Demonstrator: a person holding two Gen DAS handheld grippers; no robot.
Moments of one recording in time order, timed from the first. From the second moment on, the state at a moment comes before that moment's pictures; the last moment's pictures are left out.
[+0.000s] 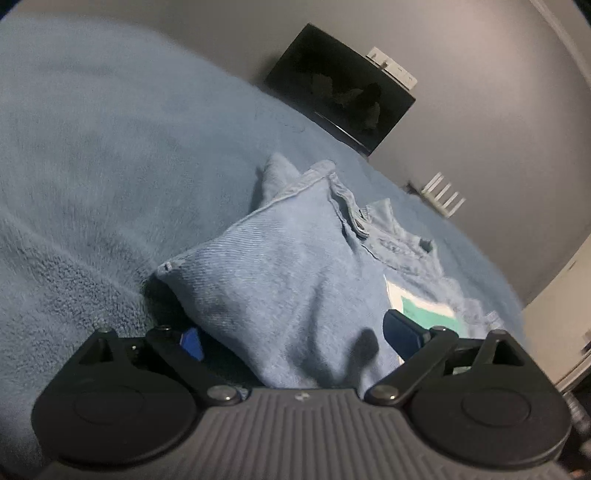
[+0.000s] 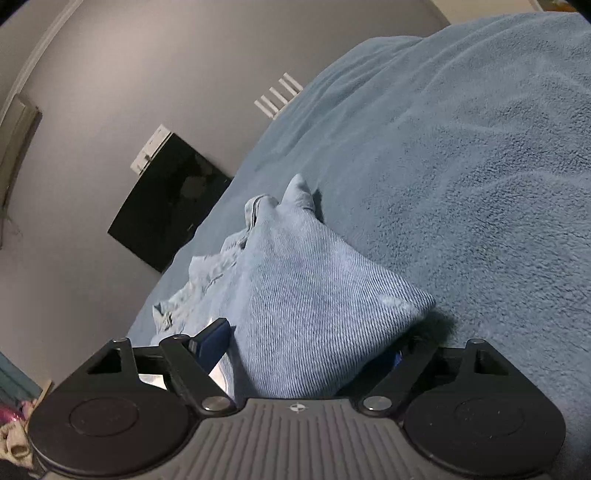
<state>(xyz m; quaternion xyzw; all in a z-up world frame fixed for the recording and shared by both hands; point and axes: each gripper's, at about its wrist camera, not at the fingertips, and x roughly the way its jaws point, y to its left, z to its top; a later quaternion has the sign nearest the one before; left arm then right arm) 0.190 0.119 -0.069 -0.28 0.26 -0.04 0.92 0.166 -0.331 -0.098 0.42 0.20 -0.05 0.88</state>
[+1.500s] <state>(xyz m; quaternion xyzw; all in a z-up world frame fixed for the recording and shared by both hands) 0.034 0.151 -0.004 -0.33 0.30 -0.05 0.89 0.018 -0.357 -0.033 0.49 0.28 -0.08 0.82</state>
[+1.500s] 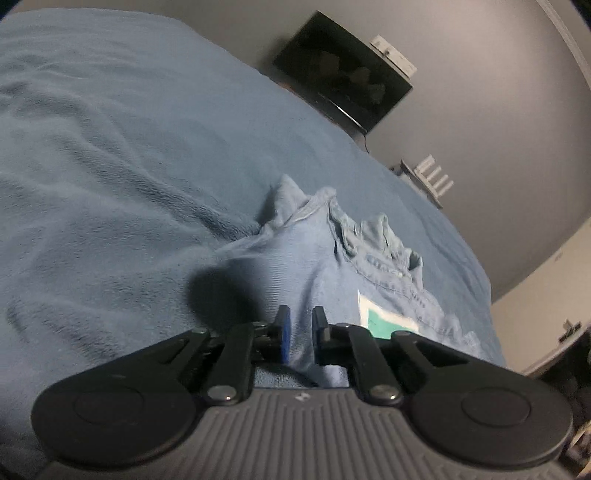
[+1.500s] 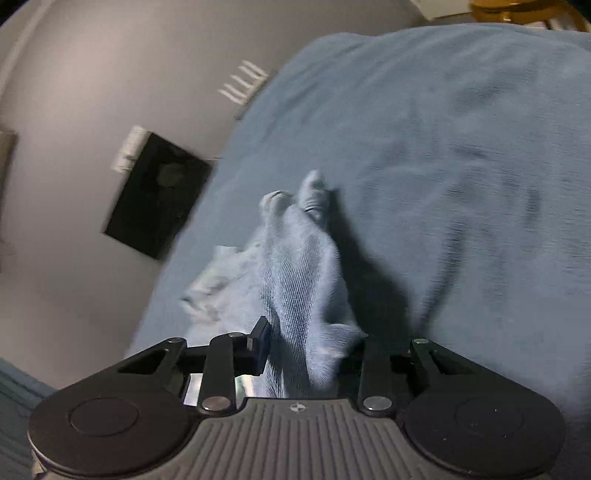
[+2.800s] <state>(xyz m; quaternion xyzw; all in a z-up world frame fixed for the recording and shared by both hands) 0.125 -0.055 -0.034 0.05 0.35 -0.09 0.93 0.053 -0.287 -0.050 0.46 0.22 -0.07 0.86</state>
